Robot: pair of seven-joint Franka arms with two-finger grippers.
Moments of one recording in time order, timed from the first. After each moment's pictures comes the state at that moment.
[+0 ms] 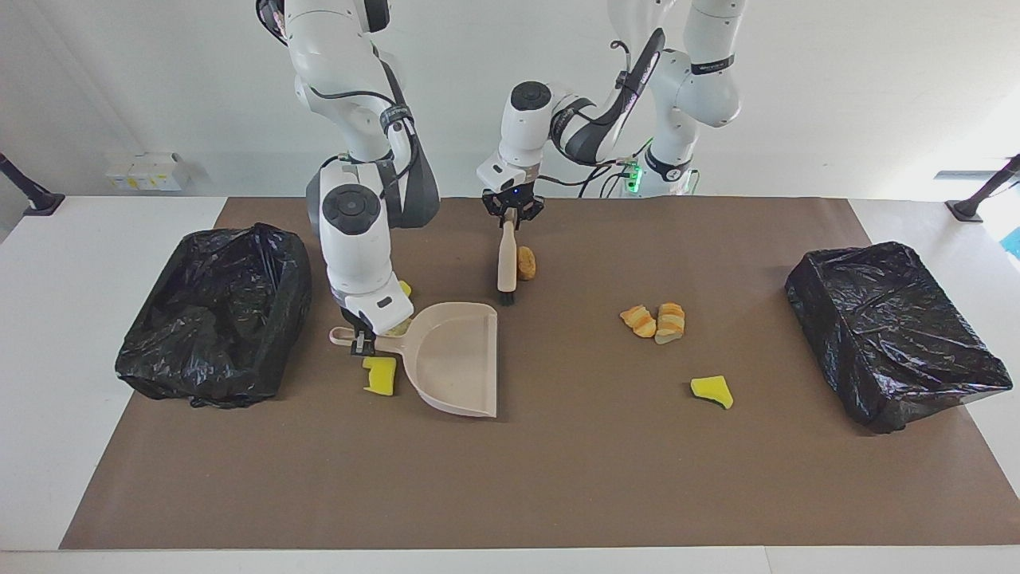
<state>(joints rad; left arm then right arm) -1.02 0.02 -0.01 -2.31 -0.14 2.40 -0.78 0.34 0.35 -0.13 -1.70 -0.12 2.02 -1.25</state>
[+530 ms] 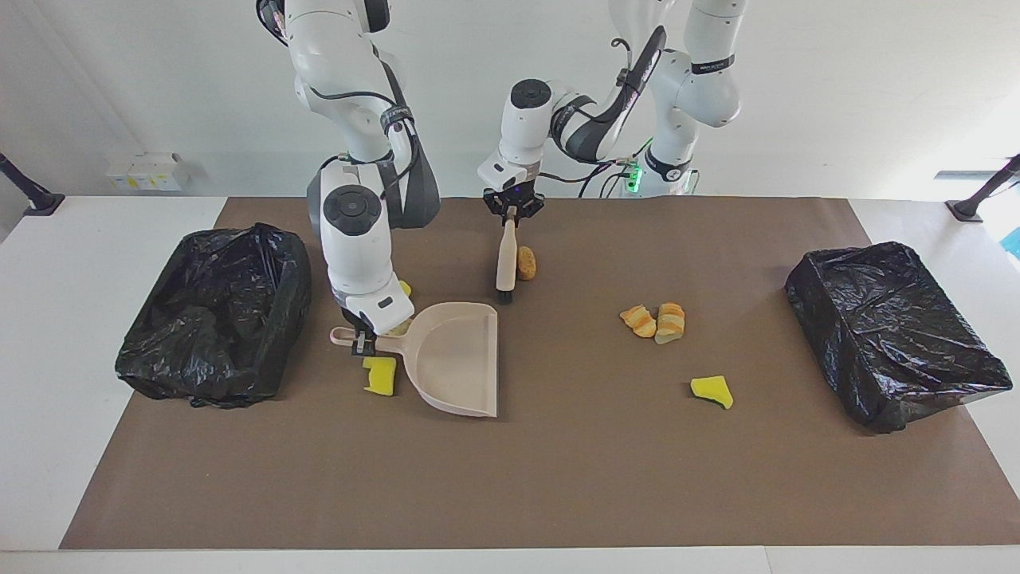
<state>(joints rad) -1.01 -0.02 0.00 -2.25 -0.14 2.26 -0.82 0.34 0.36 -0.13 -1.70 -0.12 2.02 -1.25</state>
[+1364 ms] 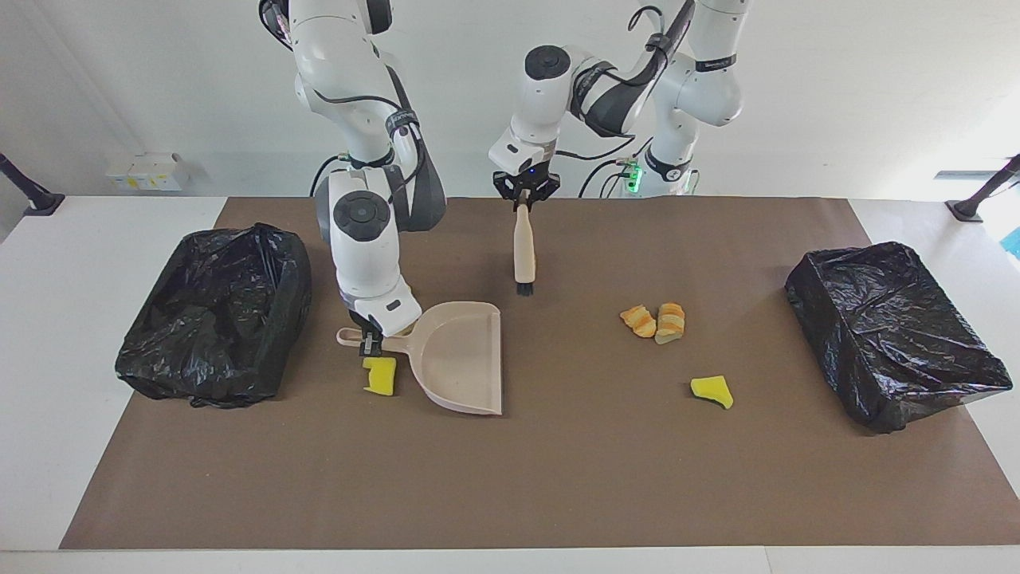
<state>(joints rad) -0.74 -0.12 0.01 -2.15 -0.12 1.96 -0.63 0.36 0.37 -0.13 -1.73 -0.16 2.02 -1.25</state>
